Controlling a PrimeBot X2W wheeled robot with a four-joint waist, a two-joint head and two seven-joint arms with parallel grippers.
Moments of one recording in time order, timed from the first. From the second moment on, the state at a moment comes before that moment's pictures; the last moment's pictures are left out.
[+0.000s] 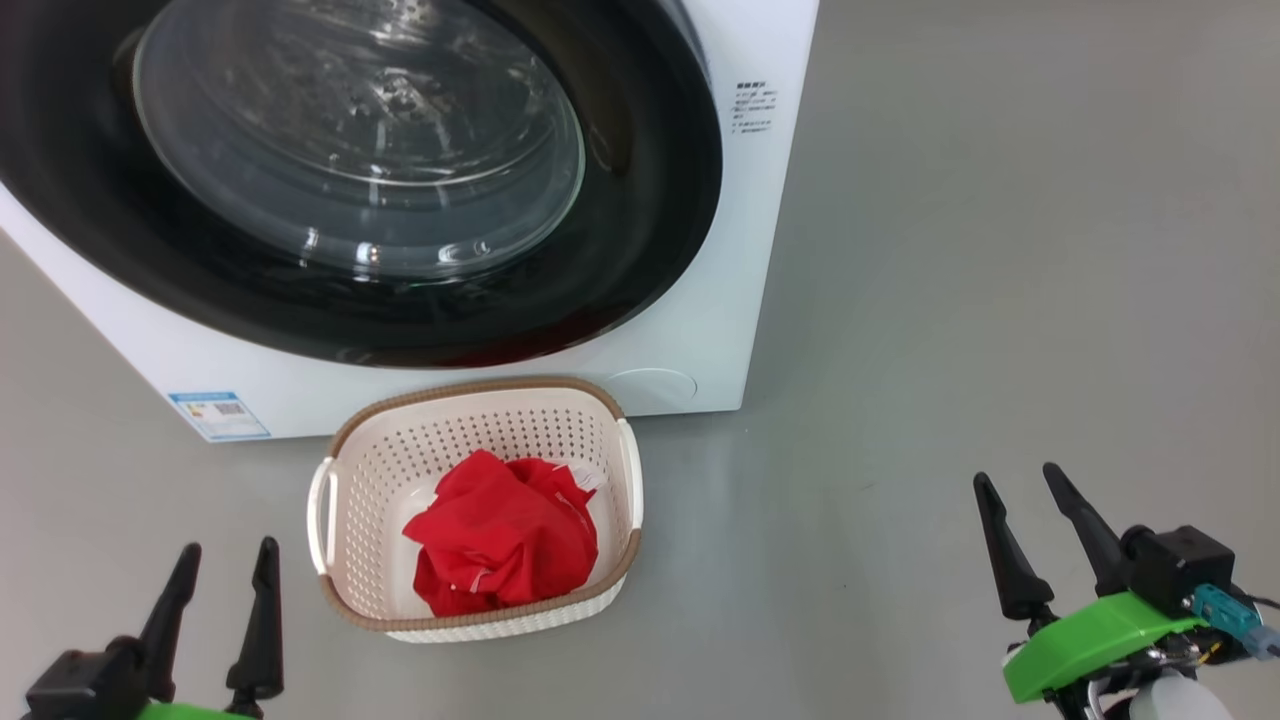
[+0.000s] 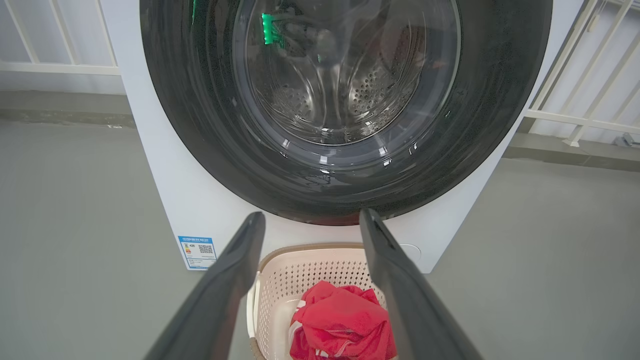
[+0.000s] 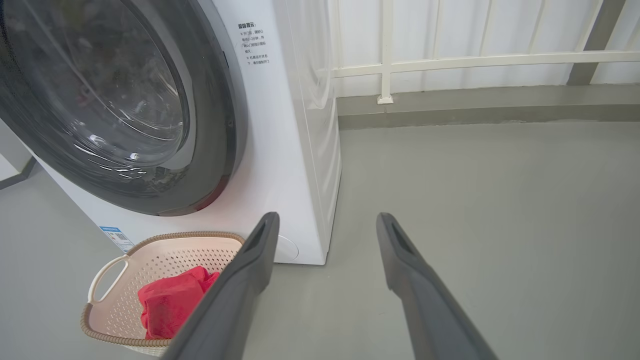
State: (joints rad) left arm -0.04 0.20 -0.05 0.23 -0.38 -0.13 -0.25; right arm -0.15 -0.16 0.00 0.33 0.27 0.13 -0.26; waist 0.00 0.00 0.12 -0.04
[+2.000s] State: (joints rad) left arm 0.05 0.09 -0.05 0.30 -0.48 -0.13 -0.21; right arm -0.05 -0.10 -0.02 0.42 0.41 0.13 -0.22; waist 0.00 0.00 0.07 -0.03
